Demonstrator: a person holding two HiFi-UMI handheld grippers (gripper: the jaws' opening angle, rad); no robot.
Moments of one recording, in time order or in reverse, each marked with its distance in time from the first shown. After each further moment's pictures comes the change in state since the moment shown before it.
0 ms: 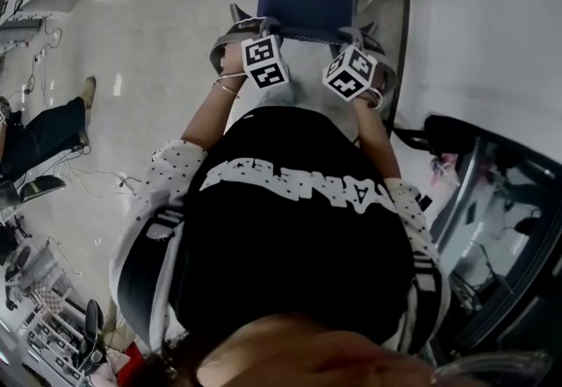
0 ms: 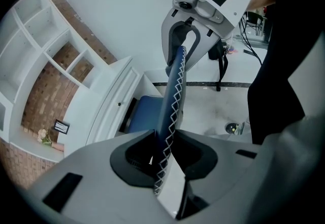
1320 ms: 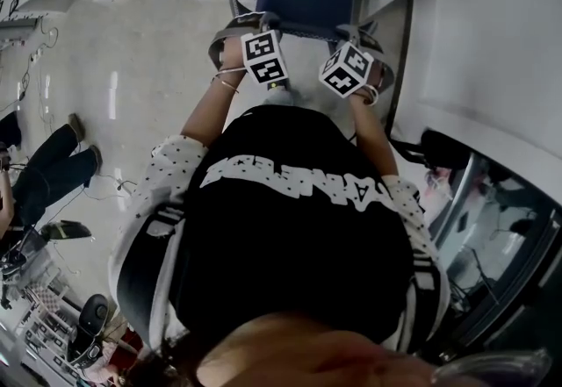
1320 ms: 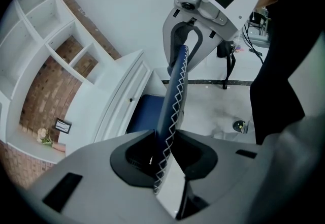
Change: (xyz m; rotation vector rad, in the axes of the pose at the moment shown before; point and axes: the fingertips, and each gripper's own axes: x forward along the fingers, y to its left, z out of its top) left arm 0.024 0.074 -0.014 -0.007 0.006 0.003; right arm 0.040 -0.051 0.041 -0.024 0.029 0.003
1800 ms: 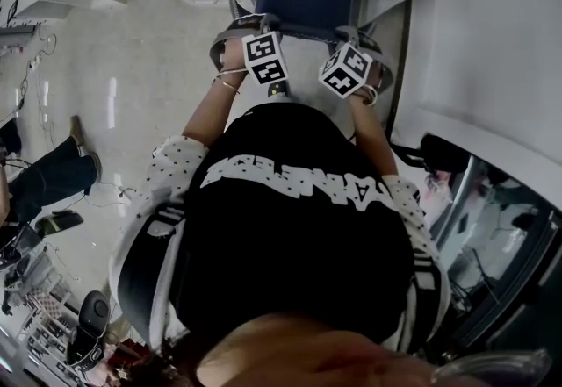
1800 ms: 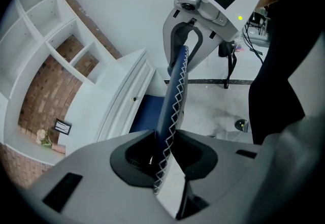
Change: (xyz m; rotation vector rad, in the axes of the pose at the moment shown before) left arm 0.009 0.022 -0.007 0.006 -0.007 -0.006; right arm 0.015 -0.014 0.013 0.009 0.016 -0.001
